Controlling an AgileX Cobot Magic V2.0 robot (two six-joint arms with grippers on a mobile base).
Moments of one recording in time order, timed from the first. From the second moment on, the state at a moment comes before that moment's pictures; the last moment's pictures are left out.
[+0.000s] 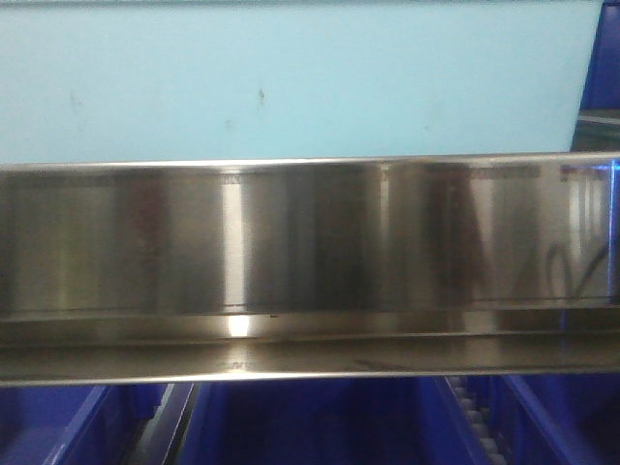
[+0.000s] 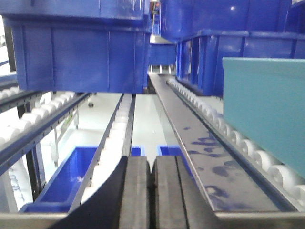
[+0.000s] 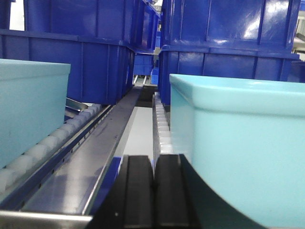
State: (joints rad) left arm -0.01 0.01 -0.03 0.09 0.10 -0.10; right arm -0.07 0.00 -0.04 0.01 0.07 -0.05
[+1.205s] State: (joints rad) left arm -0.01 0.91 -0.96 -0.02 0.45 -0.08; right arm -0.07 0.95 -1.00 0.13 0.55 -0.05
